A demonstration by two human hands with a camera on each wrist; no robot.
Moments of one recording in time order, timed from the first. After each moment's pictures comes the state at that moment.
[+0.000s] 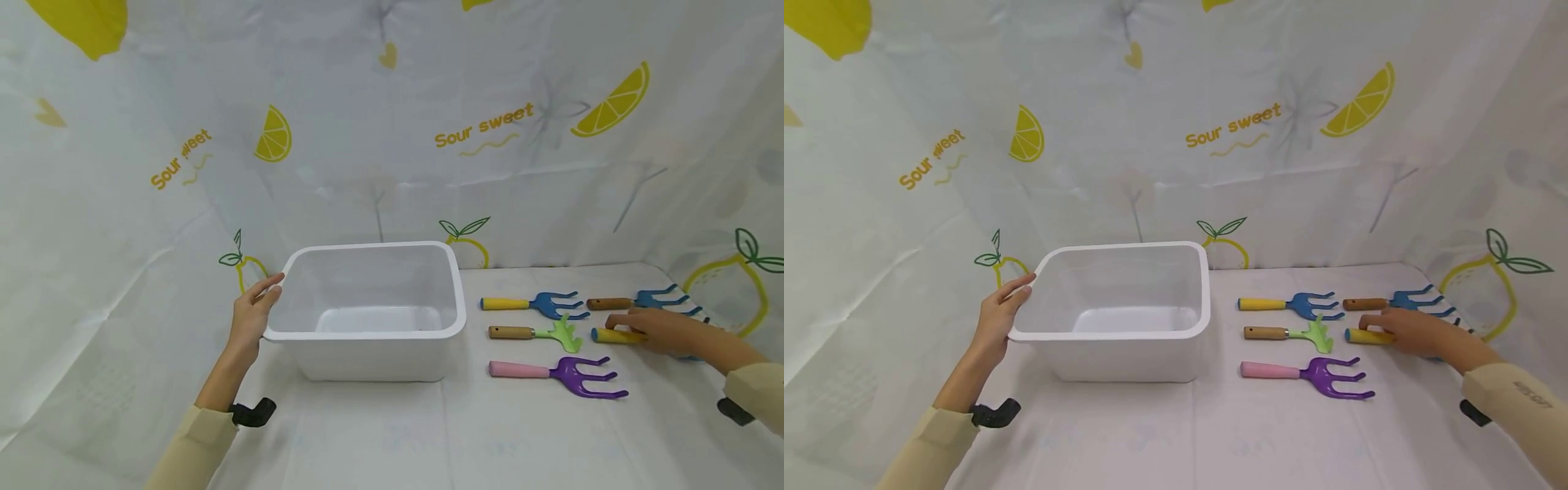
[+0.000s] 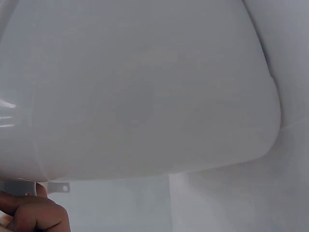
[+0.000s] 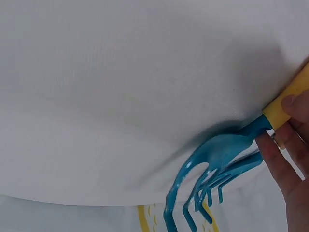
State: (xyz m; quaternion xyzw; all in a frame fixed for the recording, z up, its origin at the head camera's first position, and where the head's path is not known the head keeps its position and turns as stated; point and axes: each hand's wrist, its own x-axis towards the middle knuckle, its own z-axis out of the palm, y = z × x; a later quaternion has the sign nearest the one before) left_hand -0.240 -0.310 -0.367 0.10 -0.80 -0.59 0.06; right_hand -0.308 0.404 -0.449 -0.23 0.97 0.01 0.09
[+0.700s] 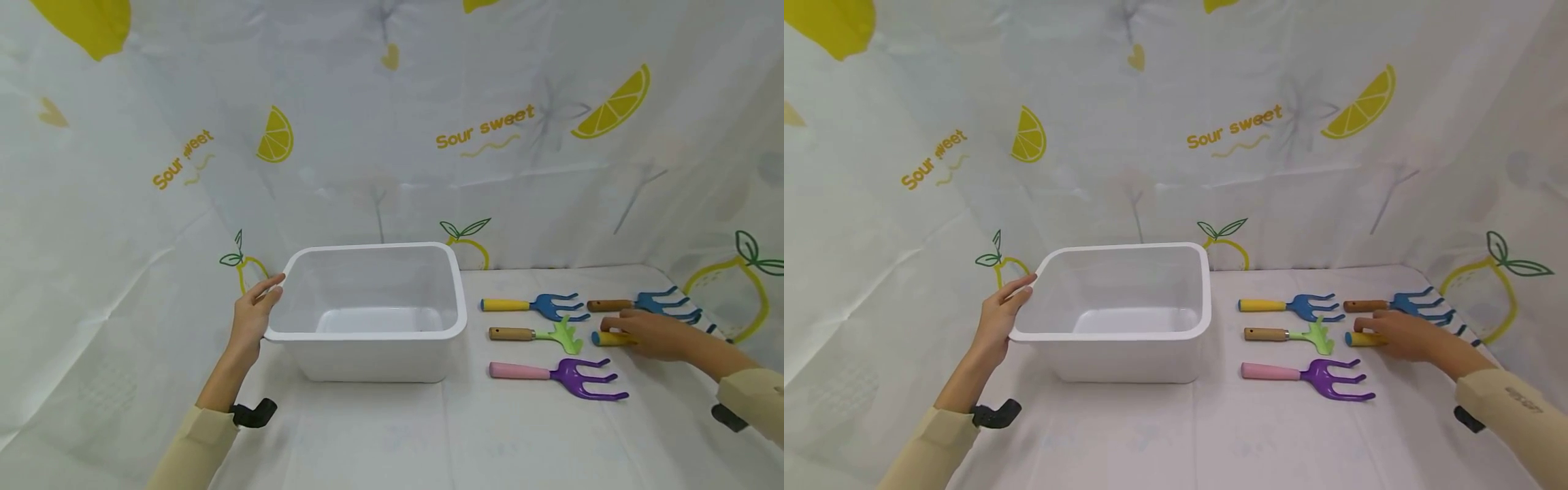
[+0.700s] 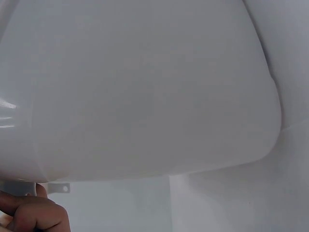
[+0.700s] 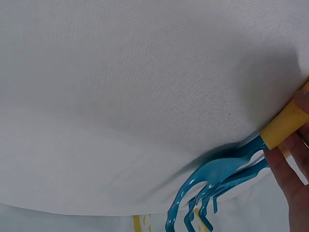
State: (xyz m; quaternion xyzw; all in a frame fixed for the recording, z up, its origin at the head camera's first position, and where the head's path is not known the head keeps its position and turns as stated) left_hand -0.240 -0.310 -0.370 0.10 -0.80 -0.59 0.07; right_hand -0.305 0.391 -0.460 -0.24 0.97 0.03 0.05
